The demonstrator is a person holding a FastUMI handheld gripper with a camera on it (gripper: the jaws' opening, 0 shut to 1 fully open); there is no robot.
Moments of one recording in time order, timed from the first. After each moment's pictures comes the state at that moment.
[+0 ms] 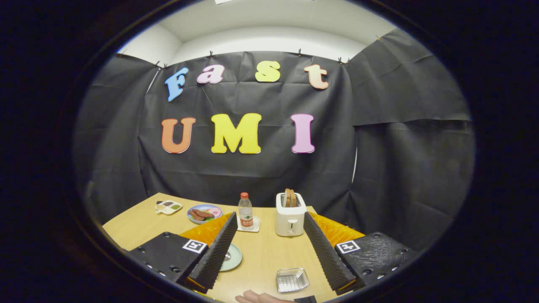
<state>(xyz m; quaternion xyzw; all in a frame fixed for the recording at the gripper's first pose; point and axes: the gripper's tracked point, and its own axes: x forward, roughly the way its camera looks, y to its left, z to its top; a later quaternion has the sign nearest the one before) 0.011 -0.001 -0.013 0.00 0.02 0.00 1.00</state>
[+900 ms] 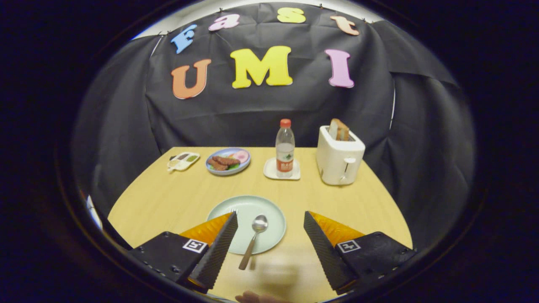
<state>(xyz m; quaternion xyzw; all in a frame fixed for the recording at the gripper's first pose) 0.097 0.128 -0.196 0.00 0.24 0.06 0.97</state>
